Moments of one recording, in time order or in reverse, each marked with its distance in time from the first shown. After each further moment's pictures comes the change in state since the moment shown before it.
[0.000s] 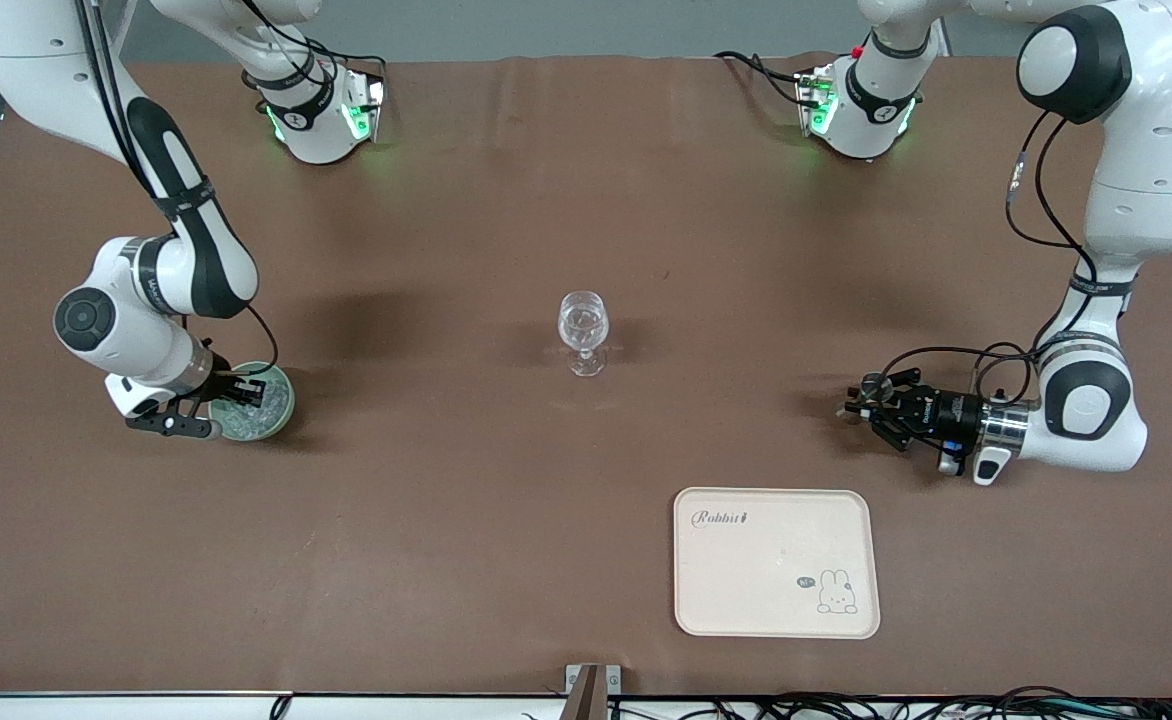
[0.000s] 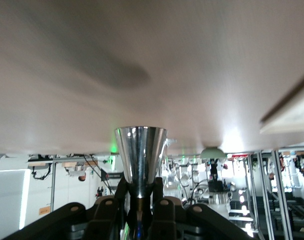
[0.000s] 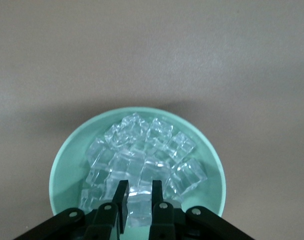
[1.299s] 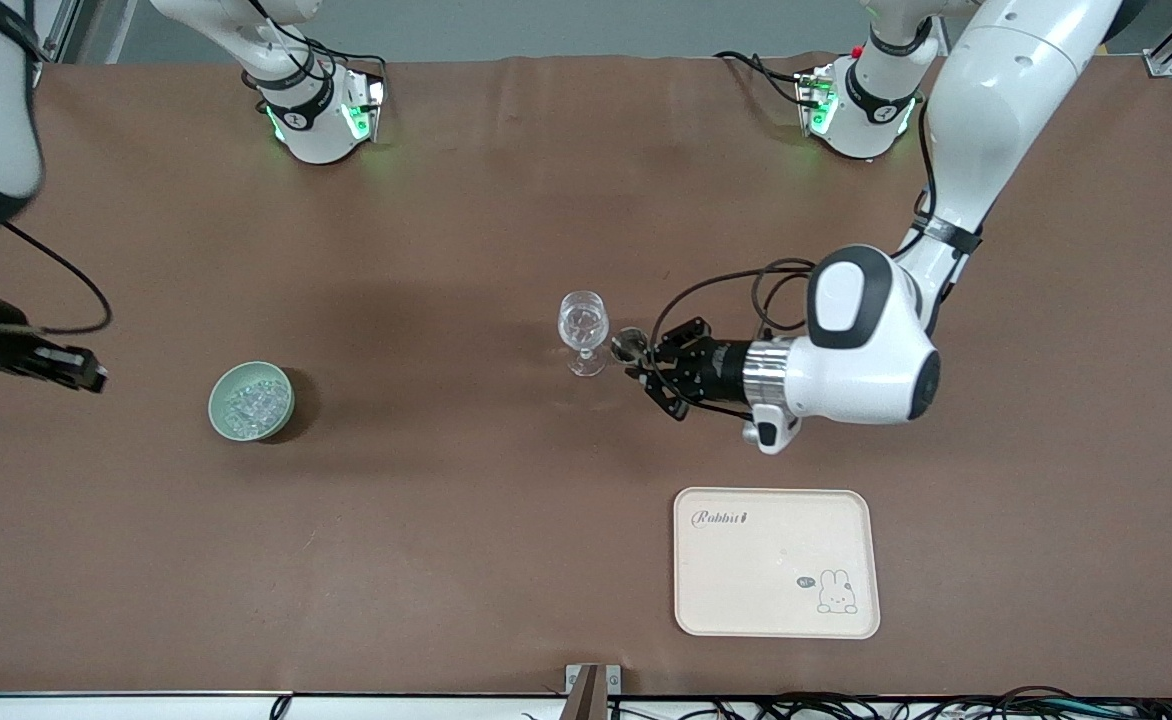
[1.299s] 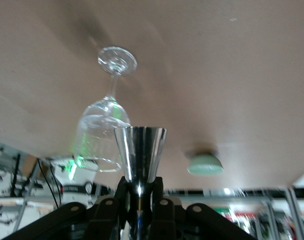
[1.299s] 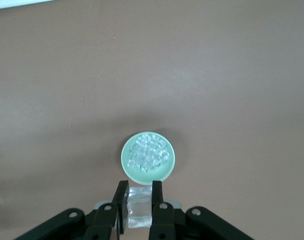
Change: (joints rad) left arm -0.386 -0.266 -0.288 -0.007 0.162 0.477 -0.733; right arm -0.008 -0.191 -0.010 0.674 -0.001 -0.807 0.003
